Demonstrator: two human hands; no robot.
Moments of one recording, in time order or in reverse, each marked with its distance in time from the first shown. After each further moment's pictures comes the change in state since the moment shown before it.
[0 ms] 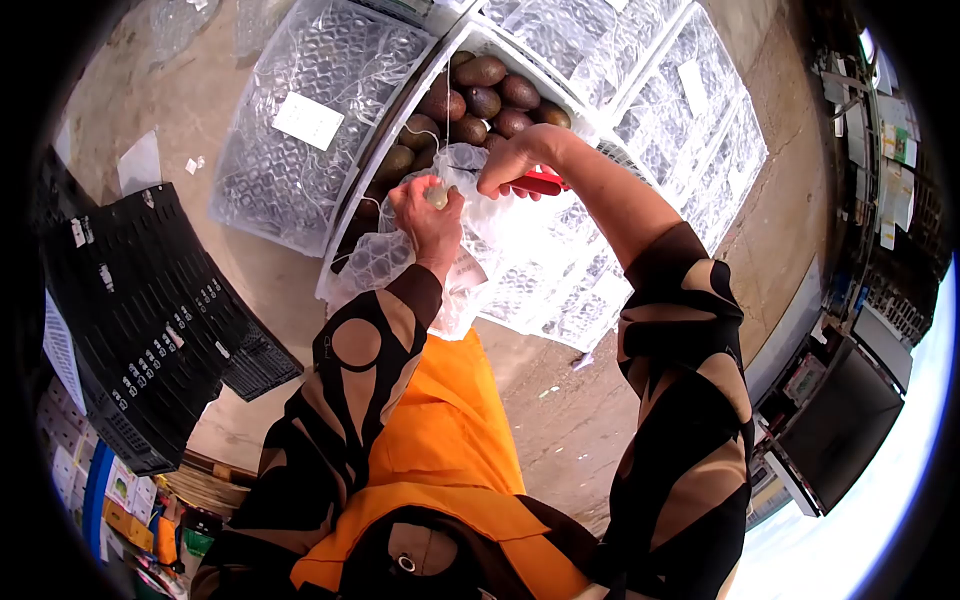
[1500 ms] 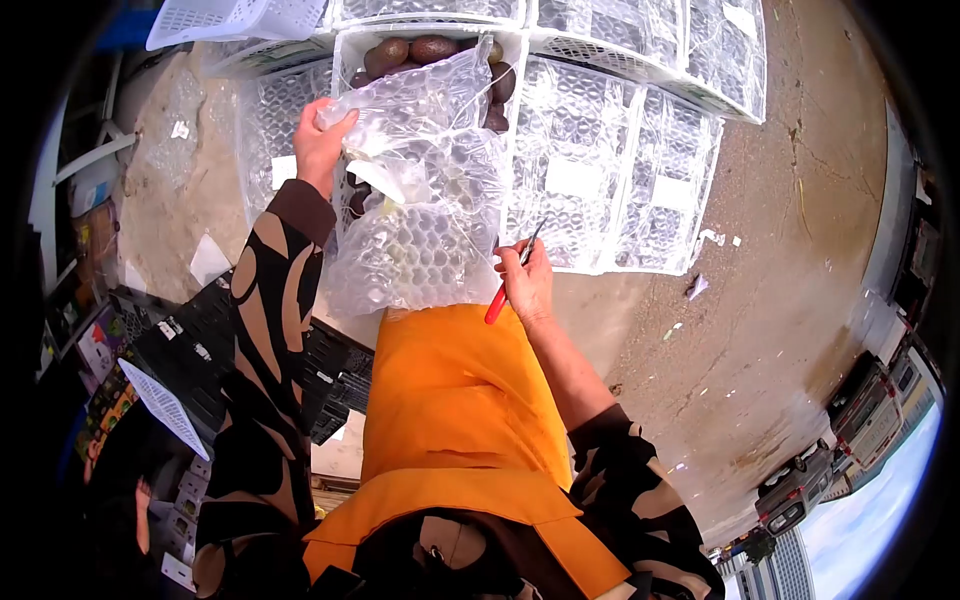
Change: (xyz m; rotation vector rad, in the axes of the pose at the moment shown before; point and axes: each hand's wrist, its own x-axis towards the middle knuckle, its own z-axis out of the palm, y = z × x) left_hand 0.128 0.064 -0.026 -0.217 -0.618 0.052; right_hand 0.059 -0.003 0.333 2.013 0.983 -0.278
